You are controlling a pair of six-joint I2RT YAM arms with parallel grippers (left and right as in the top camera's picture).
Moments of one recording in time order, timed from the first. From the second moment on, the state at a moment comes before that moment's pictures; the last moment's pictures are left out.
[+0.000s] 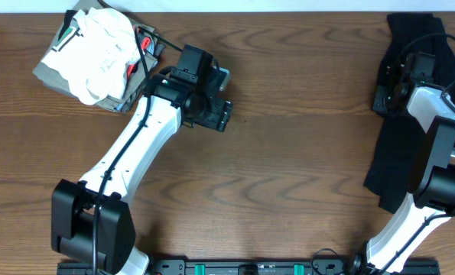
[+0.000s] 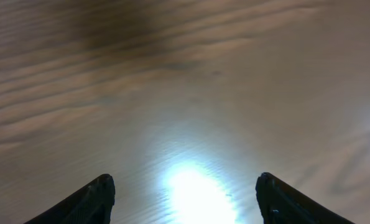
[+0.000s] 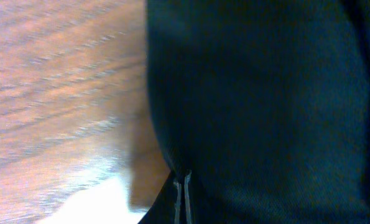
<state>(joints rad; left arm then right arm) -0.38 1.72 1.40 -0.87 0.18 -0.03 -0.28 2.08 1.35 -0.42 -0.04 -0.02</state>
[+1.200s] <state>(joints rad) -0.04 1.72 1.40 -0.86 0.03 -0.12 0.54 2.14 1.66 -0.36 -0.37 0.22</state>
